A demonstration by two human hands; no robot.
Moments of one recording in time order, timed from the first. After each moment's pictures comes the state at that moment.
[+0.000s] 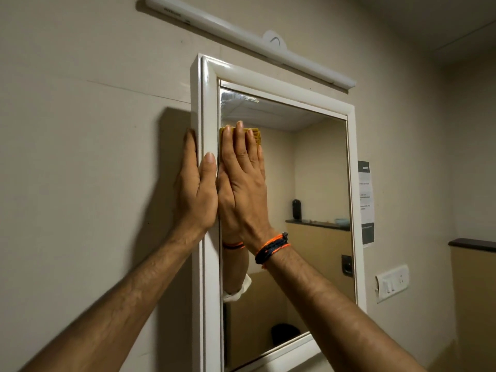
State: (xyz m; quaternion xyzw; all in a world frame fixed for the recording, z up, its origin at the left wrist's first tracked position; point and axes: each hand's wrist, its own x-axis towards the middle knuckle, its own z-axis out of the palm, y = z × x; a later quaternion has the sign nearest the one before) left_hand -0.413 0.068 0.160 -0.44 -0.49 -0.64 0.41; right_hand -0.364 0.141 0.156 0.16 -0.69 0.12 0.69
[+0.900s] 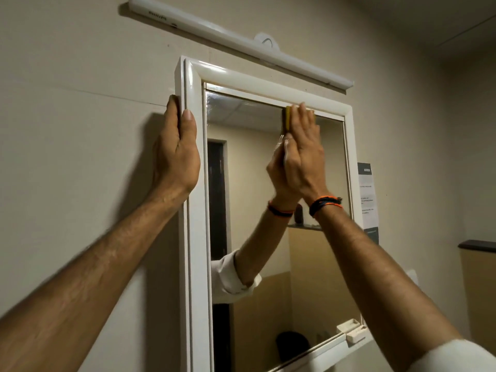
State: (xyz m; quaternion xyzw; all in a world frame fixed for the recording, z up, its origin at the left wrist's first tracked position) left_hand -0.406 0.065 0.225 -0.40 -0.50 -0.63 0.44; right_hand -0.356 0.273 0.222 0.10 -0.69 0.17 0.69
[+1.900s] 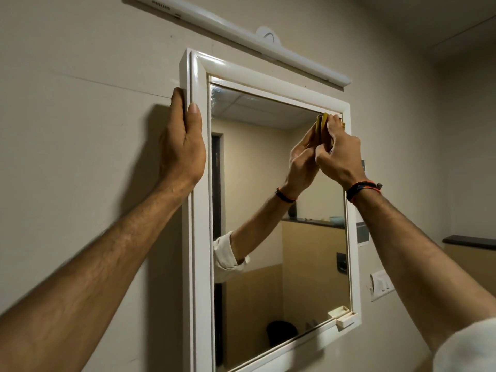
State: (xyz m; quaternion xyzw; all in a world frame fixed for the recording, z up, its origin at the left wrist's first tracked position) left_hand -0.400 0.067 0.225 -0.40 -0.53 -0.60 0.44; right_hand -0.317 0.329 0.231 -0.07 -0.77 0.12 0.63
